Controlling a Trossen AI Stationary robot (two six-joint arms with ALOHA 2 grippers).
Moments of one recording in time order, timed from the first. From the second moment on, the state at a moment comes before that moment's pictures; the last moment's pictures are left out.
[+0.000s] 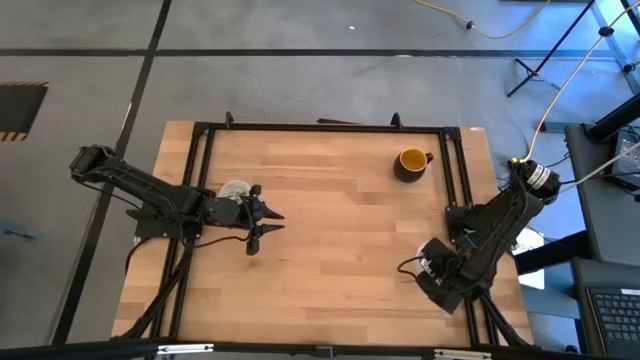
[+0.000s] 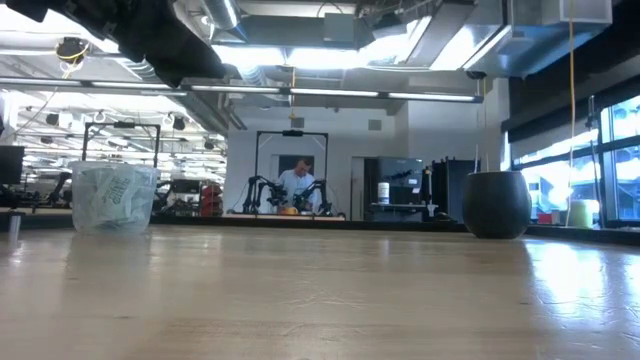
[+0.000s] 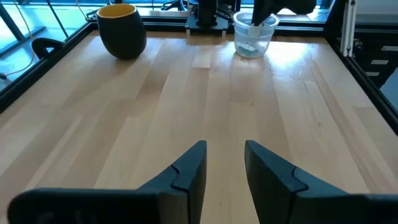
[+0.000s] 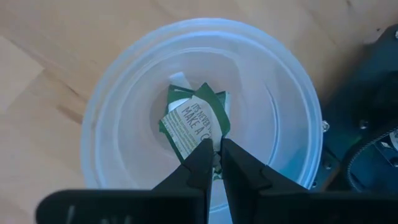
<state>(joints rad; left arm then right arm) -0.29 0.99 0.53 0.02 -0.34 -0.20 0.95 1.48 0.92 -1.23 0.18 1.80</state>
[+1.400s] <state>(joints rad) -0.26 0.93 0.59 0.05 -0.08 -0.20 0.57 1.44 1.26 -1.10 0.50 0.80</state>
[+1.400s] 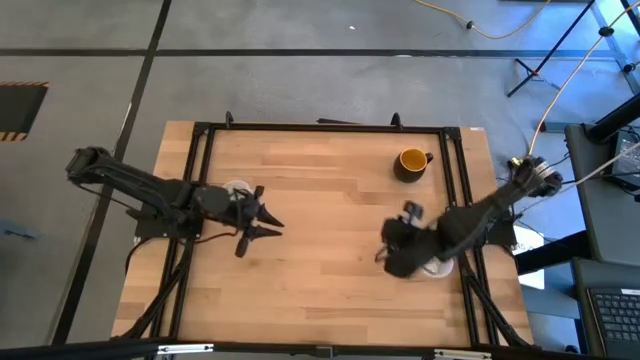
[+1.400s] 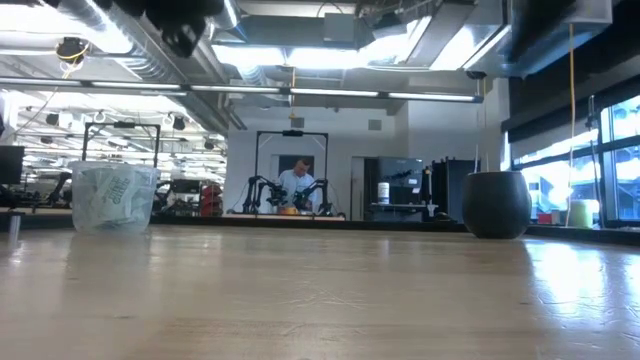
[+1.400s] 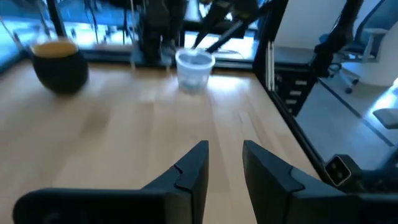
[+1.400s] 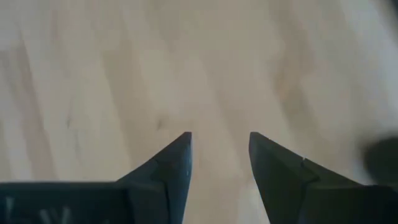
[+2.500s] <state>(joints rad) -0.08 0.16 0.42 -0.17 -0.22 -0.02 -0.10 0.43 0.40 -0.11 -0.02 0.05</state>
